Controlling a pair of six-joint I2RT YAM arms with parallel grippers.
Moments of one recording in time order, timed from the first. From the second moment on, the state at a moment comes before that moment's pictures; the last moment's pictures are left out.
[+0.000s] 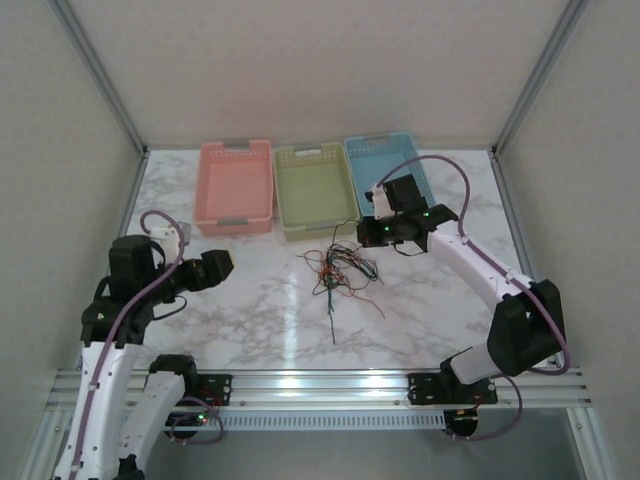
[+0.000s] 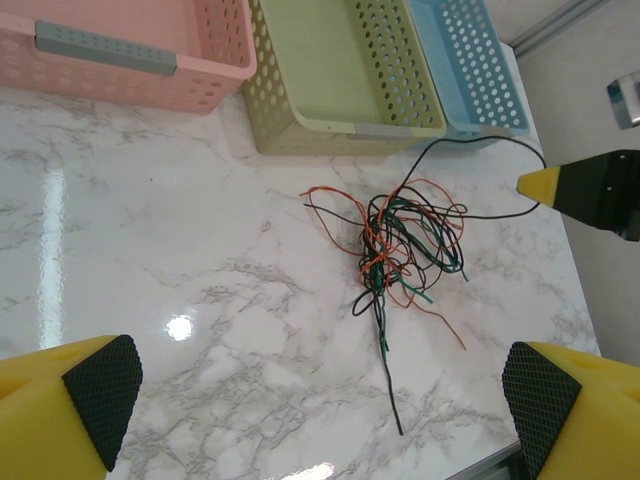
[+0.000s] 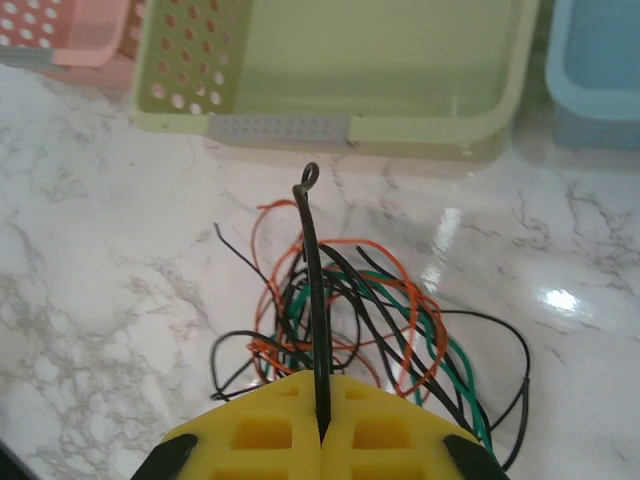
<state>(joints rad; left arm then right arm) -0.06 0.64 0.87 -0.87 0.48 -0.39 0.49 1.46 1.17 -0.64 -0.32 0.30</state>
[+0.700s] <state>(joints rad) -0.16 0.75 0.87 -0.73 0.55 -0.49 0.60 1.37 1.49 -0.68 -0.32 0.33</state>
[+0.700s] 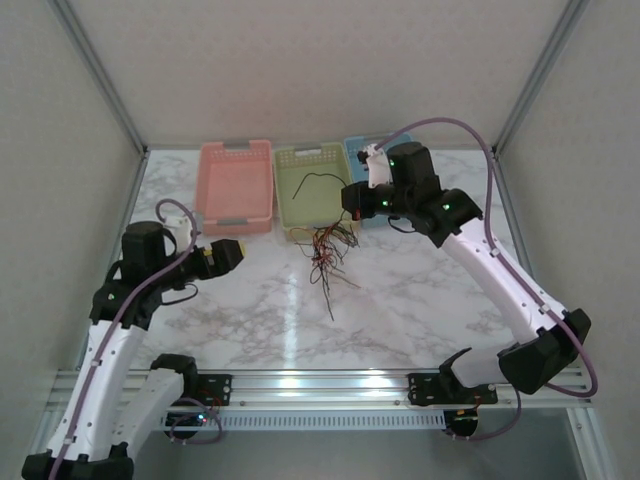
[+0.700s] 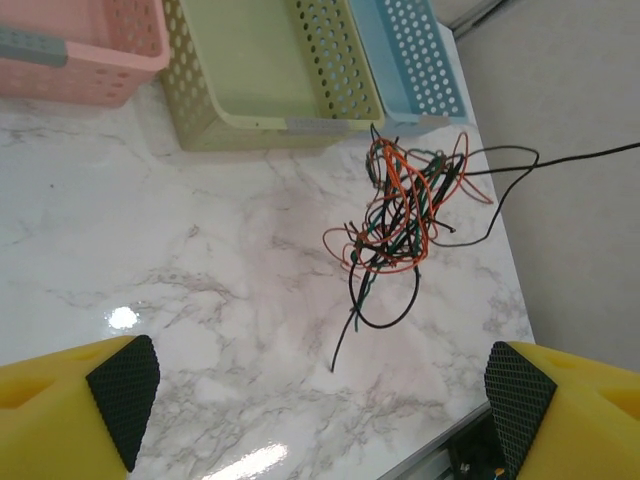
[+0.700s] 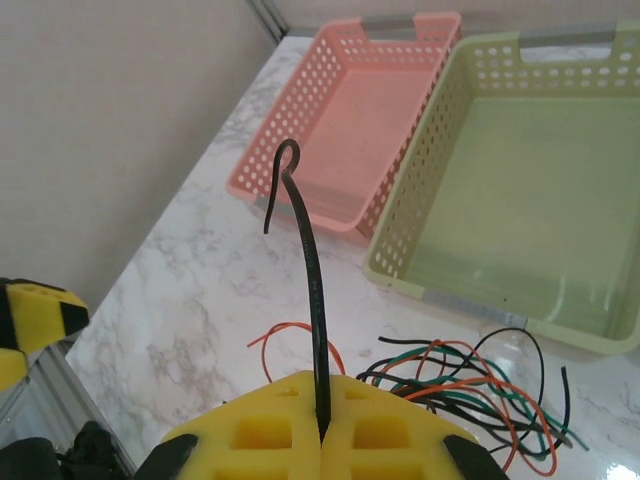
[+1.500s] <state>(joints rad) -0.66 1.04 0.87 -0.39 0.37 -0.54 0.62 1.36 1.57 -0.67 -0.33 0.50</state>
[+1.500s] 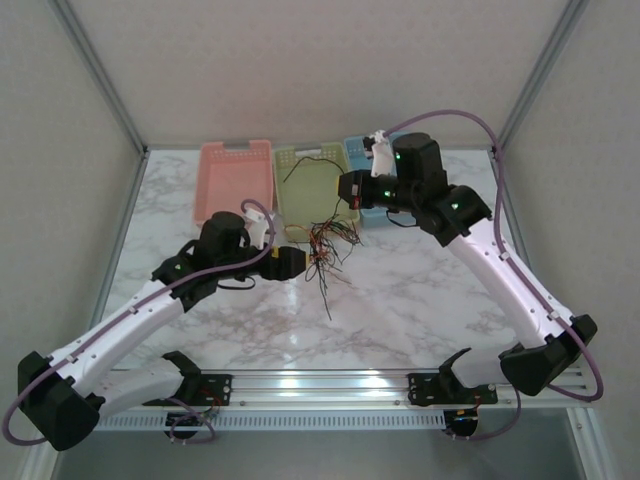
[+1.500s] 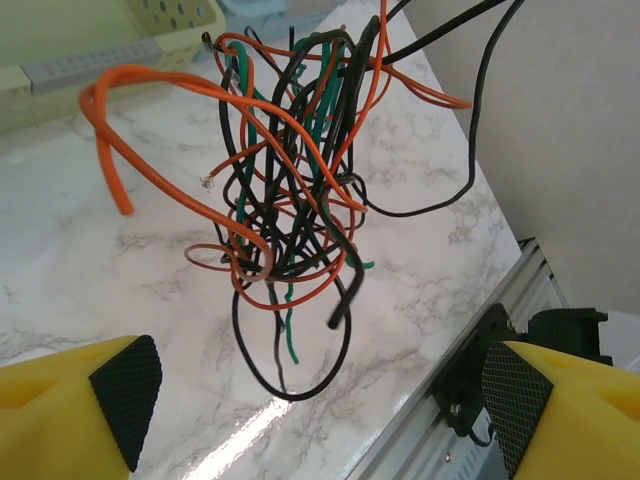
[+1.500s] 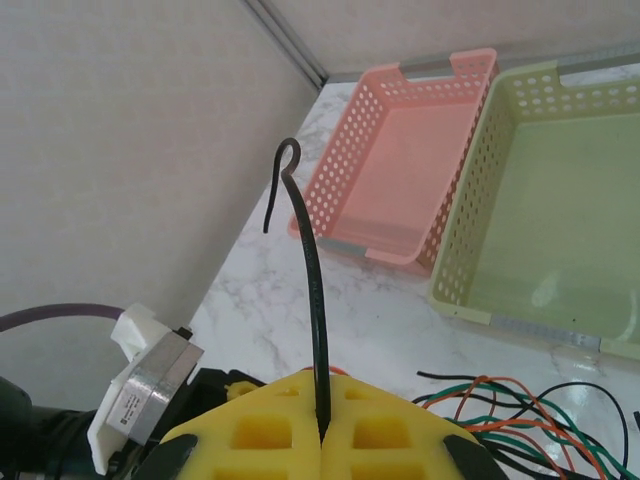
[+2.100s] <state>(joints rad) -0.68 1.11 0.89 -0.28 0.34 -0.47 0.65 1.35 1.64 -0.63 -0.43 0.64</state>
